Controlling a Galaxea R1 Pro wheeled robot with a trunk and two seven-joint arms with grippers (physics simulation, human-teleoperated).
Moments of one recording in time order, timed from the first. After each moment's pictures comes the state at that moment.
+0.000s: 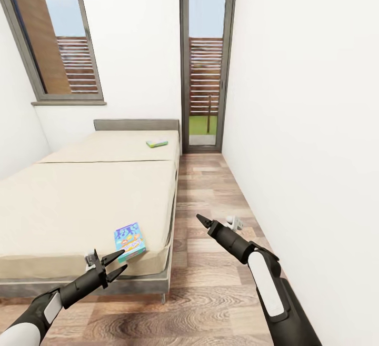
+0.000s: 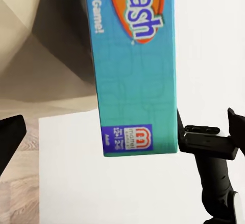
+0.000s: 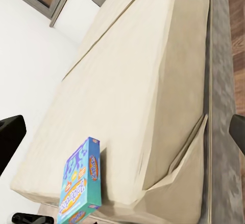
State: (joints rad) left arm -0.60 0.21 0.64 -0.32 0.05 0.70 -1.37; right arm -0.39 0.14 0.03 -1.35 -0.71 0.59 0.18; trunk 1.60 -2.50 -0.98
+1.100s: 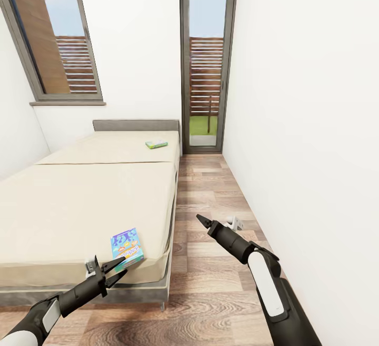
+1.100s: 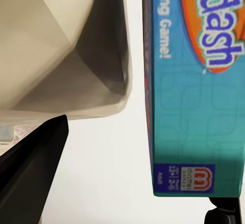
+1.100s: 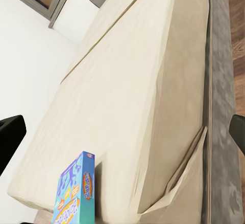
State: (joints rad) left arm -0.57 0.21 0.62 -0.32 0.04 0.71 -1.37; right arm -0.39 0.14 0.03 -1.35 -0.71 0.59 0.18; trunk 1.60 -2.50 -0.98
